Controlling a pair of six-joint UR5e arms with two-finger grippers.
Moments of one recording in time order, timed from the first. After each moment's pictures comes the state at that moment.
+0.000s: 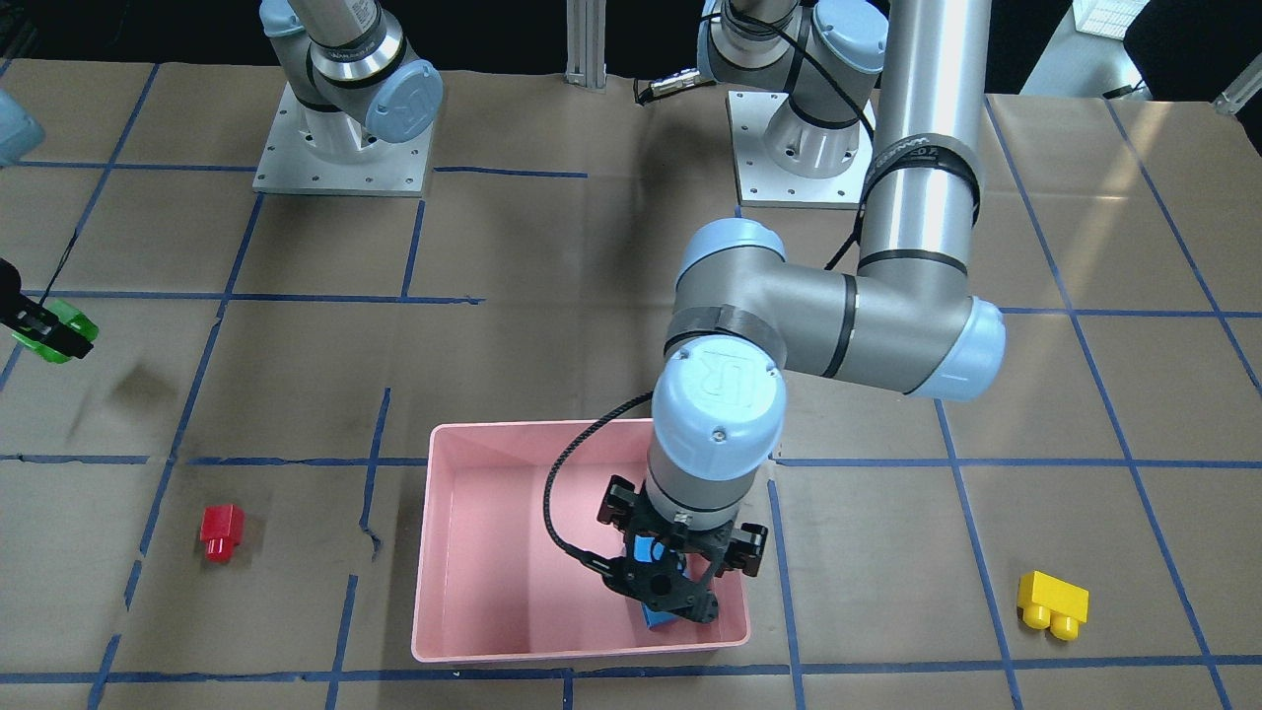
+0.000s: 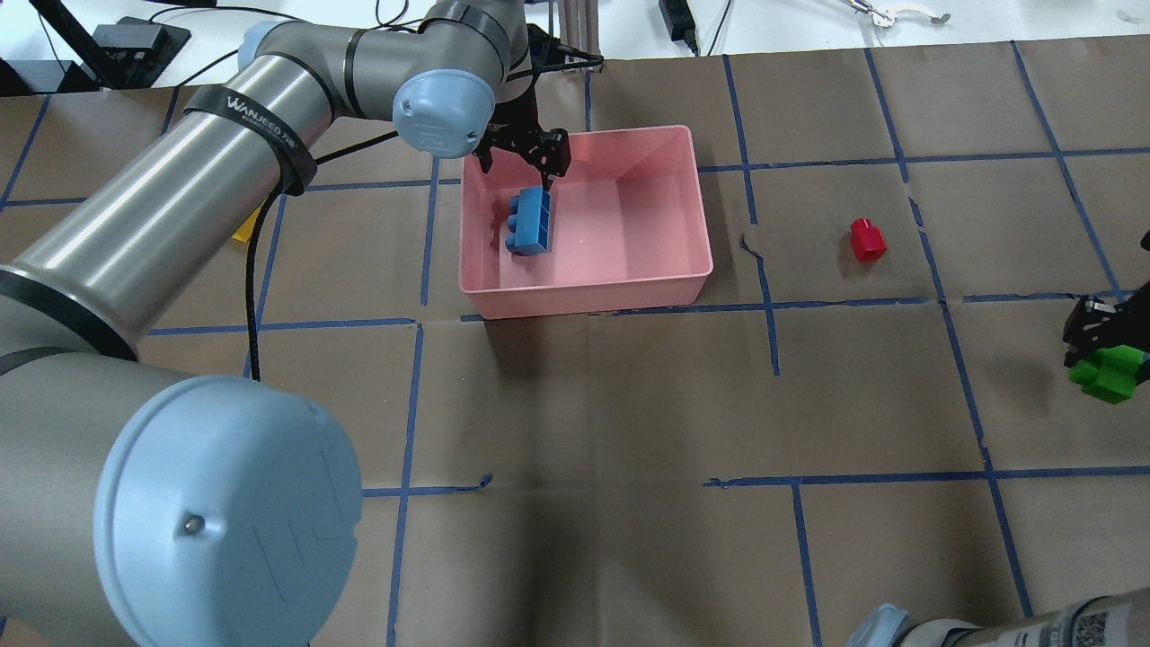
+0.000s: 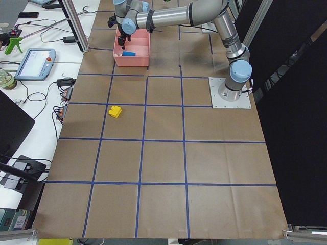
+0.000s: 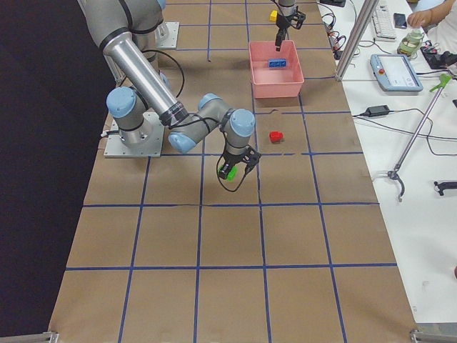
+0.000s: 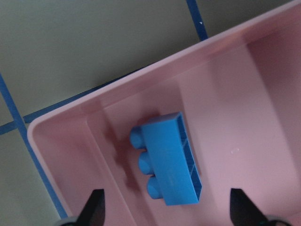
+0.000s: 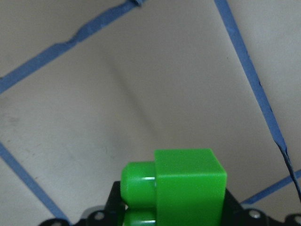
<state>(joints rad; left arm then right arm) -1.77 -2.20 -1.23 -1.24 1.60 0.16 0.87 -1.37 1.94 -2.06 -1.68 -0.19</state>
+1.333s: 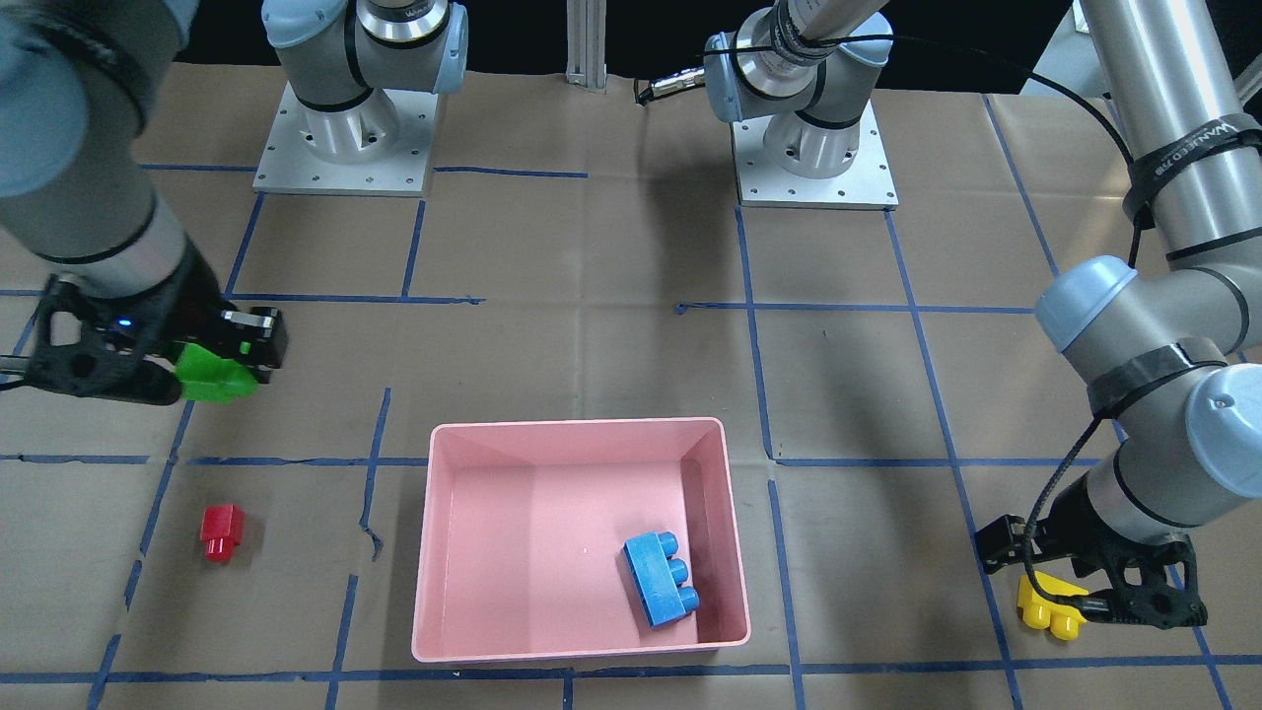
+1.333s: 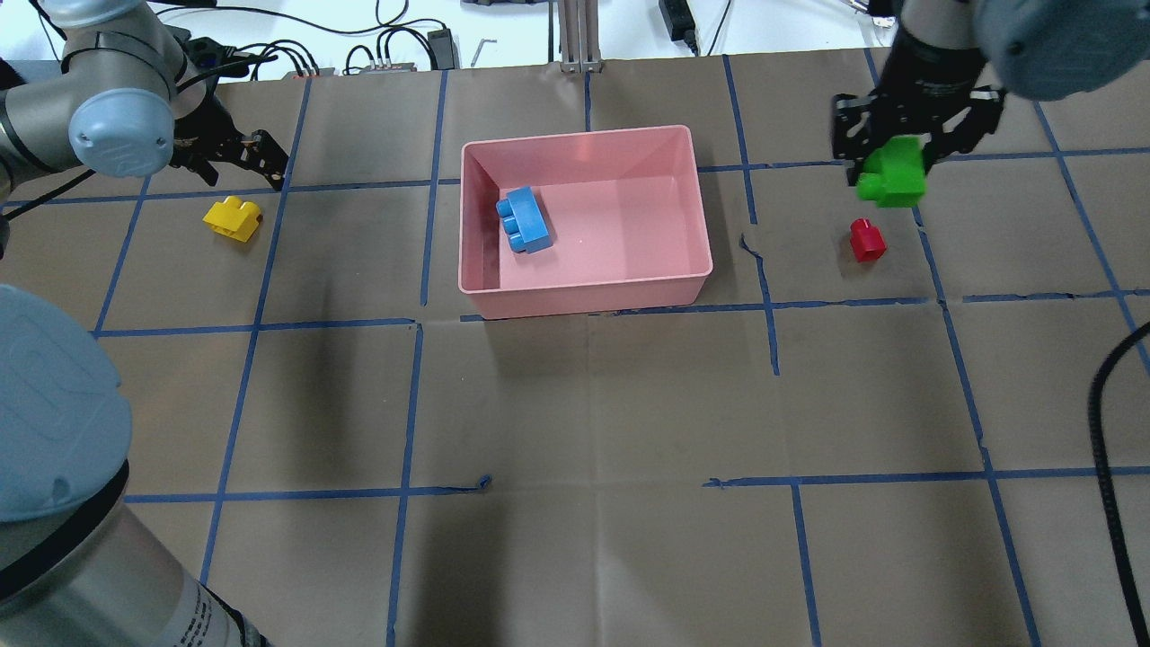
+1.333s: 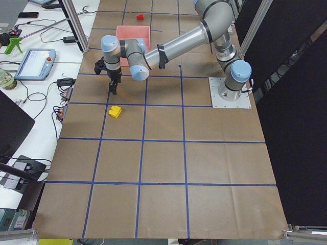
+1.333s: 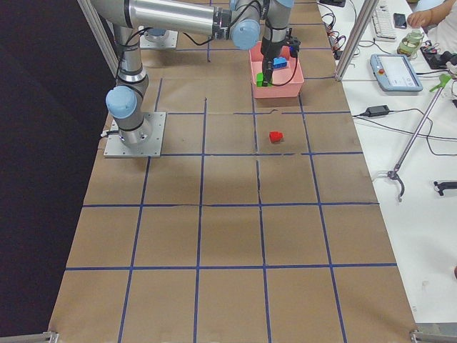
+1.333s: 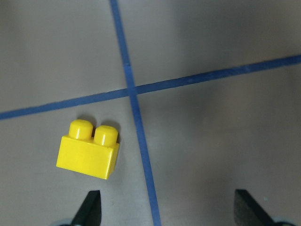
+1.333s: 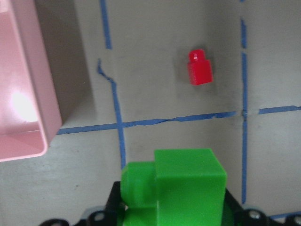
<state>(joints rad) -1.27 -2.14 -1.41 -1.07 1.61 0.28 1.59 -1.34 1.48 -1.65 -1.65 0.07</state>
